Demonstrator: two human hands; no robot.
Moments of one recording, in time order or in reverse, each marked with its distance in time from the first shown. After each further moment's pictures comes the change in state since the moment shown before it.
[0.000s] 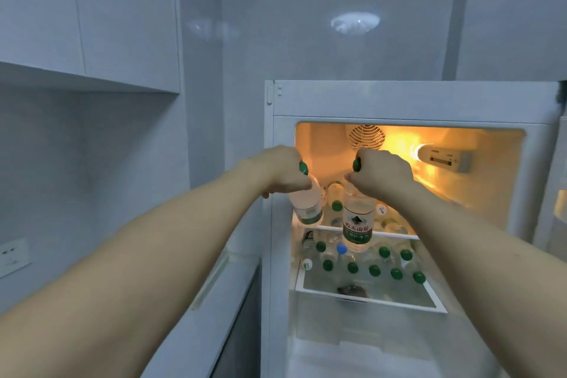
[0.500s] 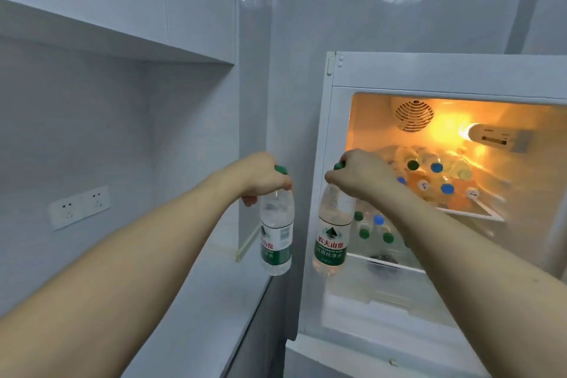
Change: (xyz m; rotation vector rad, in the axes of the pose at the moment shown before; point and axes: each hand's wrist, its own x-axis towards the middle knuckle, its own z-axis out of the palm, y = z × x) left_hand -0.121 -0.100 0.016 -0.221 -0.051 -0.290; right_hand -0.090 -0.121 -0.007 0.298 -0.224 -0.080
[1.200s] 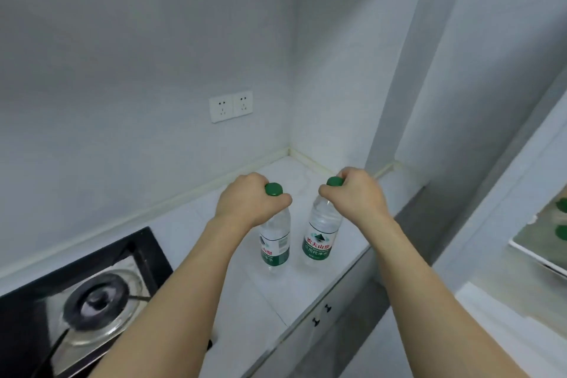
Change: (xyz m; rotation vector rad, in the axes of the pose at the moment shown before) left_hand -0.107 -0.237 0.094 -0.080 0.312 -0.668; right_hand -0.038 -0.154 0.242 0.444 -0.443 -0.176
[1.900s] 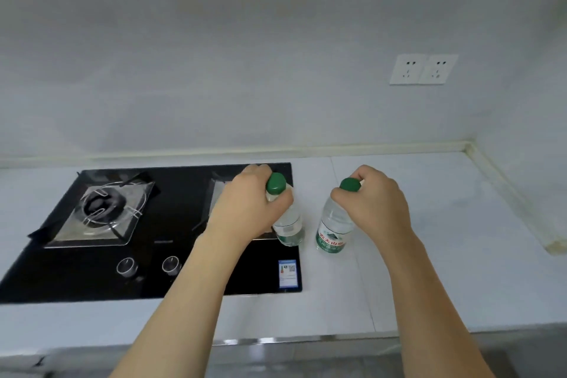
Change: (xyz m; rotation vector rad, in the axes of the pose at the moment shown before) left_hand -0.118 -0.124 -0.052 0.098 0.436 -0.446; right_hand -0.036 -0.100 0.138 0.136 -0.485 -0.437
